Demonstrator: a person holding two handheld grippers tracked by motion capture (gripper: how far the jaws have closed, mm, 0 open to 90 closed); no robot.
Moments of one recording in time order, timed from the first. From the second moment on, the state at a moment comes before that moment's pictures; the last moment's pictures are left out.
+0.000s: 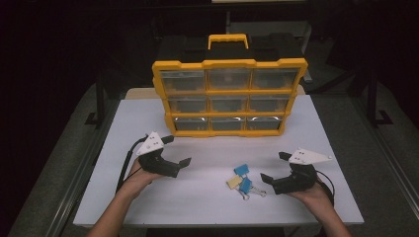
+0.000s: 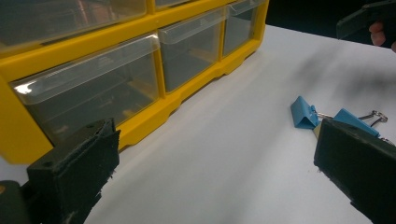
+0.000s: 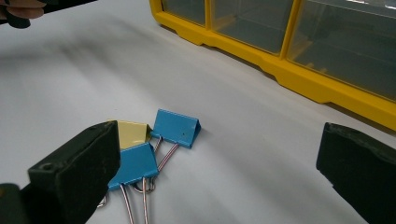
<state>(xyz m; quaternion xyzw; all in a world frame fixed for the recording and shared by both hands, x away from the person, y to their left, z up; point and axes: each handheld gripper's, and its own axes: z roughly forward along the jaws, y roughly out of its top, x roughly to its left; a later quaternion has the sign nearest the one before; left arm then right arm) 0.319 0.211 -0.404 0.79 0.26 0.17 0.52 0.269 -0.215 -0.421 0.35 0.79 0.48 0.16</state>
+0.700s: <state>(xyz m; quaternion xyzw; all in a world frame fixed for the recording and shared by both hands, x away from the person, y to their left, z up) 0.333 0.192 -0.405 0.79 0.26 0.16 0.53 0.270 -0.214 -0.422 0.35 0.79 0.49 0.16</state>
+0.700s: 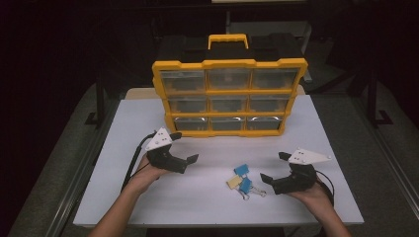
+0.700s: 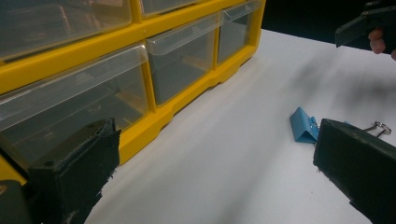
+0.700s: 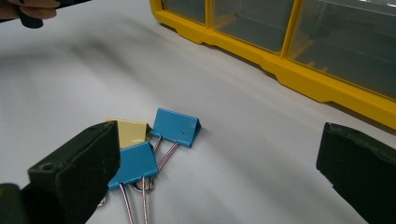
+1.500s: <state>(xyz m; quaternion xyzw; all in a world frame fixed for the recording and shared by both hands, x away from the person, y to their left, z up) 0.350 0.171 -0.407 0.79 0.25 0.15 0.54 0.269 -0.213 -0.422 0.35 0.79 0.48 0.16</state>
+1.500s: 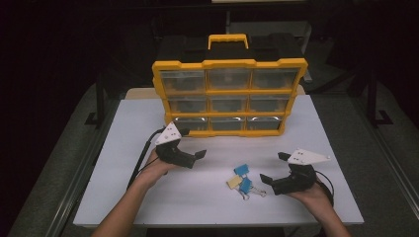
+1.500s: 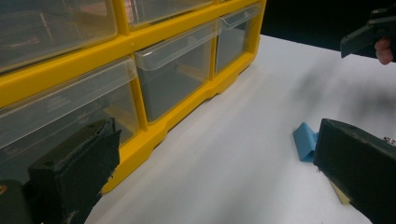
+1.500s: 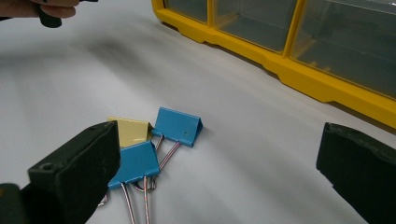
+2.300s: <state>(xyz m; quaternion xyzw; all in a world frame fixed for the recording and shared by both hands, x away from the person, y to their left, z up) 0.369 0.150 -0.414 0.79 0.24 0.16 0.54 0.269 -0.214 -0.422 0.35 0.79 0.48 0.16</state>
